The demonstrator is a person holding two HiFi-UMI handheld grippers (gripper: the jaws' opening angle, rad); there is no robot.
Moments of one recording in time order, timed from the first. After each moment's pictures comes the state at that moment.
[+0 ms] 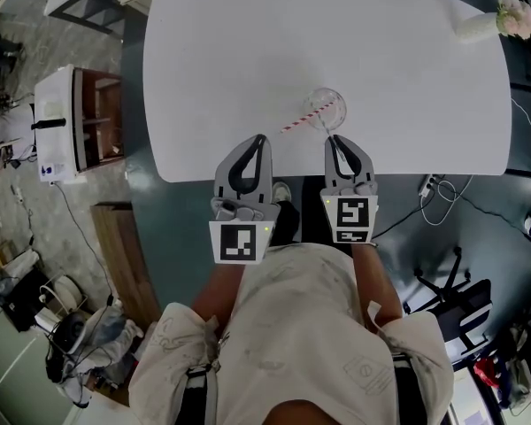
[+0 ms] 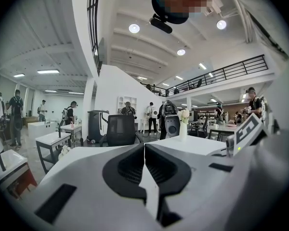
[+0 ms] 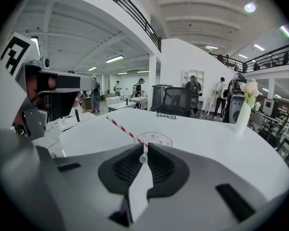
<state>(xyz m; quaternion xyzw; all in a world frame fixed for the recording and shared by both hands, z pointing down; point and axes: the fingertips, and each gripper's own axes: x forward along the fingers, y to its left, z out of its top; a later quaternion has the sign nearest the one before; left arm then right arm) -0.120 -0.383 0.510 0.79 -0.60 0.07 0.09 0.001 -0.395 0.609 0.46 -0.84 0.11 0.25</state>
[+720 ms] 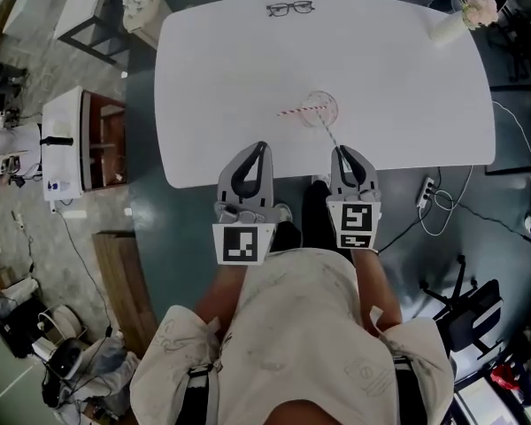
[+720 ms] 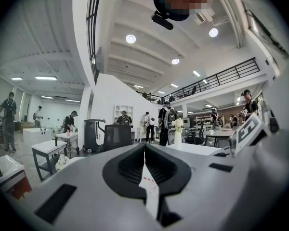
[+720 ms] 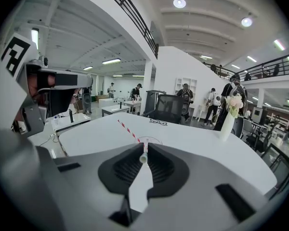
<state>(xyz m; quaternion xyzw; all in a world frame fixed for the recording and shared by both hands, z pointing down) -0.121 -0.333 0.465 0.81 -0.58 0.03 0.04 0.020 -0.347 0.565 0.51 -0.82 0.07 0.24</state>
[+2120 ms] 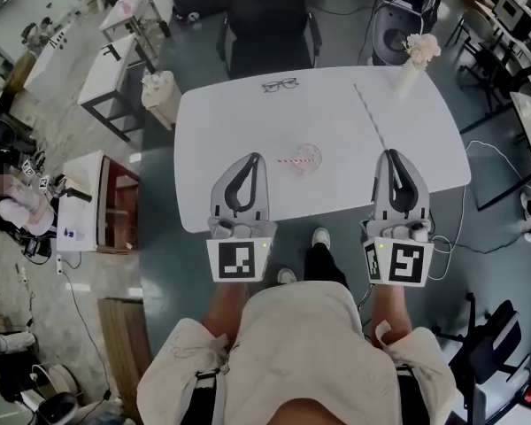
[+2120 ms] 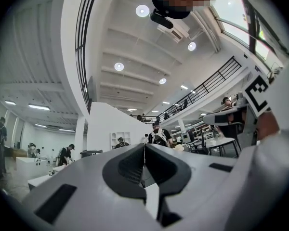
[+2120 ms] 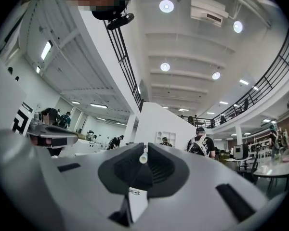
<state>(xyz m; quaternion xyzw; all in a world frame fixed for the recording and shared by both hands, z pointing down) -0.112 -0.288 0.301 0.81 -0.57 -0.04 -0.11 0.090 -0.281 0.273 0.61 -0.78 -0.14 -0.02</state>
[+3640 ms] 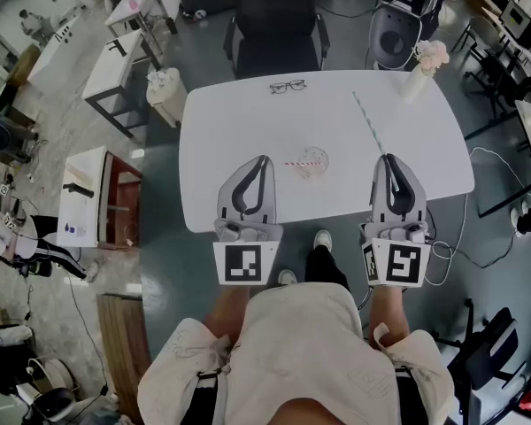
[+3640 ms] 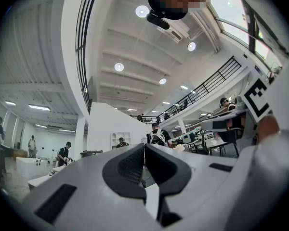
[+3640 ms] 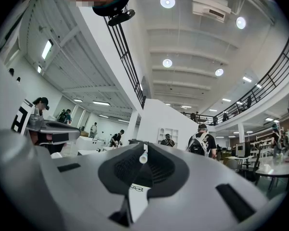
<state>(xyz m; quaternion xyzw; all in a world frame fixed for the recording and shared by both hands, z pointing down) -0.117 -0.292 0.300 0.81 -0.57 -0.04 -0.12 0.072 -0.295 0.287 0.60 -0.79 -0.13 0.00</state>
